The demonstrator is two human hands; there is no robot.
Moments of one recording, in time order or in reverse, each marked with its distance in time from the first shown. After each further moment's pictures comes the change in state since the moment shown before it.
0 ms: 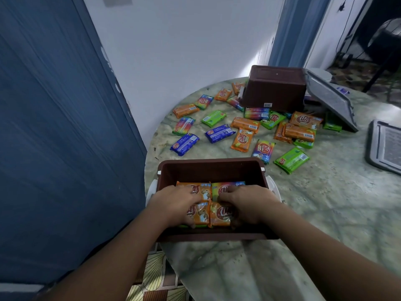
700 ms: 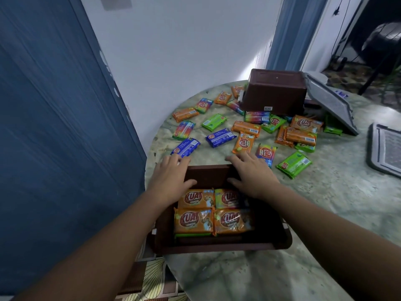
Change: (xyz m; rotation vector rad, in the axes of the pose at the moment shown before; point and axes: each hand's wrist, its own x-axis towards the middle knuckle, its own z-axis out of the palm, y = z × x) left_hand 0.030 -0.041 -0.023 -0.199 0.419 -0.337; right_hand 0.037 0.033 -0.031 0.107 0.417 0.248
